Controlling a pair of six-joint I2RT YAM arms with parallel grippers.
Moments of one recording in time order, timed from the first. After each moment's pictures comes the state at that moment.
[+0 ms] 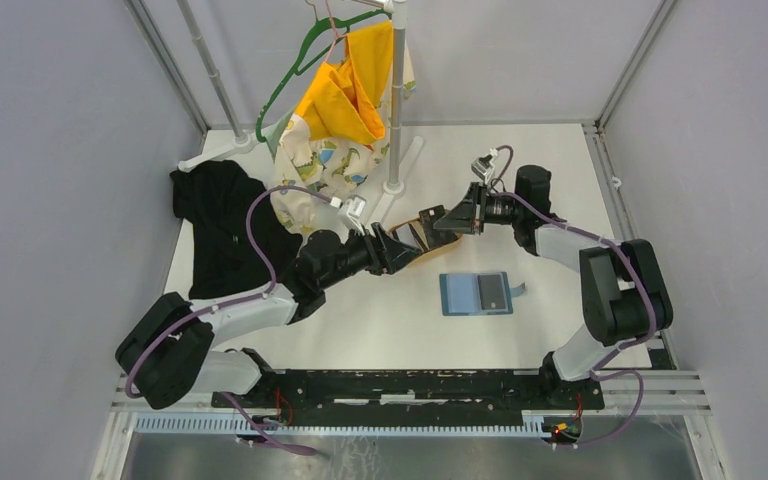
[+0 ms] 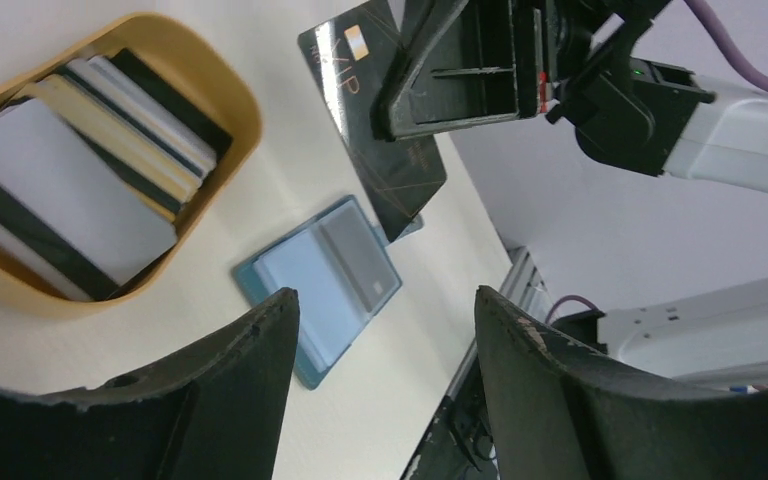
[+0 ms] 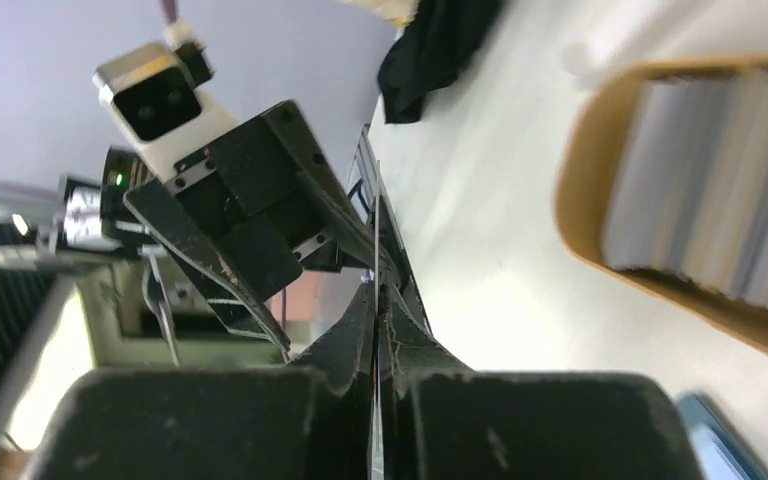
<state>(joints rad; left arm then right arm) -0.75 1.32 0.53 0.63 0.21 -0.82 0.16 1.66 0.80 0.48 -1.16 0.94</state>
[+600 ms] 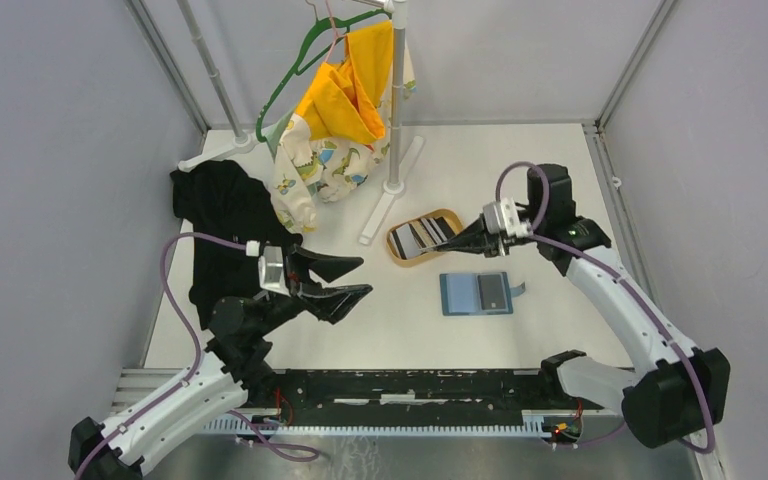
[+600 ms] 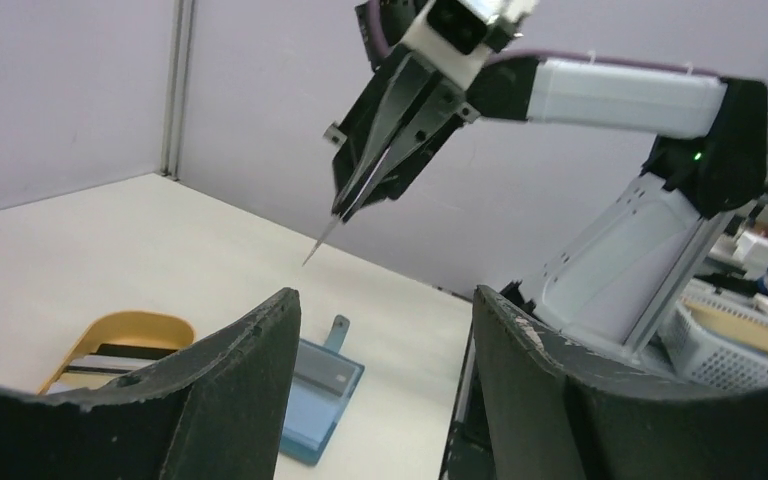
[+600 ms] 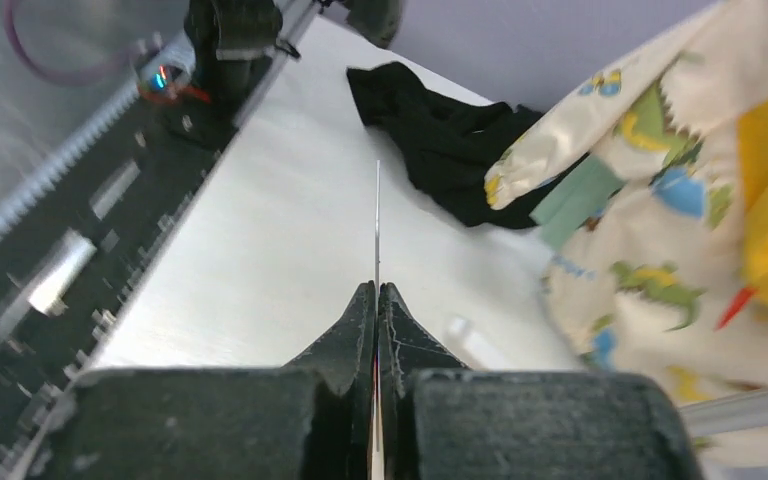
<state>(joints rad) -0.75 0.49 0.26 0.68 0.34 -0.49 0.31 1.18 0.96 -0.24 -1.41 -0.70</state>
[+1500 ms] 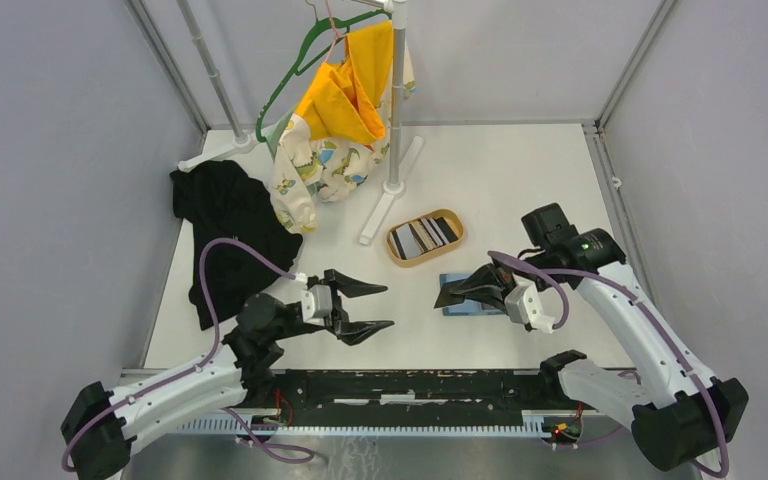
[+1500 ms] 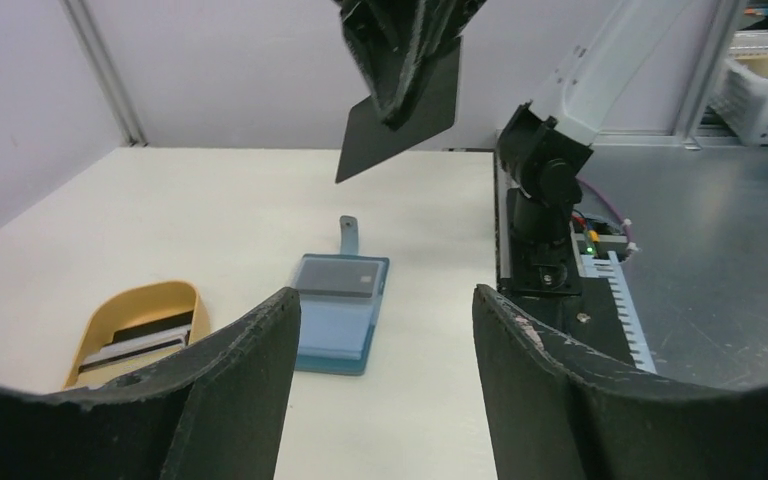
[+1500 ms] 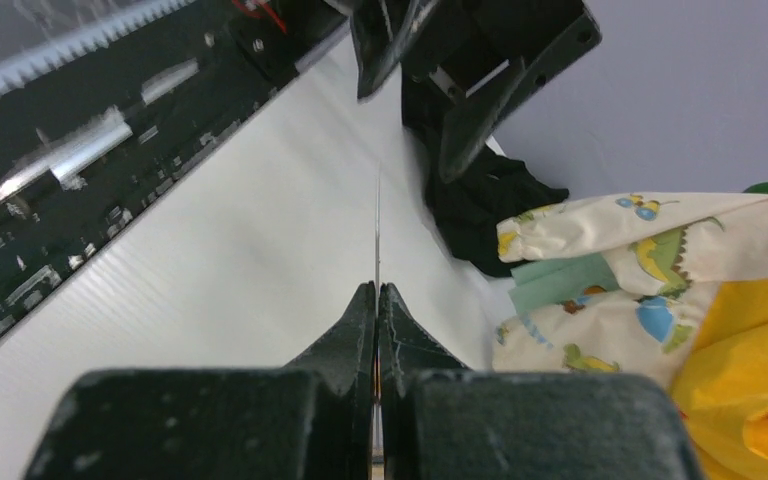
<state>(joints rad) -0.89 0.59 0.18 0.67 0.51 -0.02 0.36 1.03 0.99 -1.24 -1.33 -2.09</state>
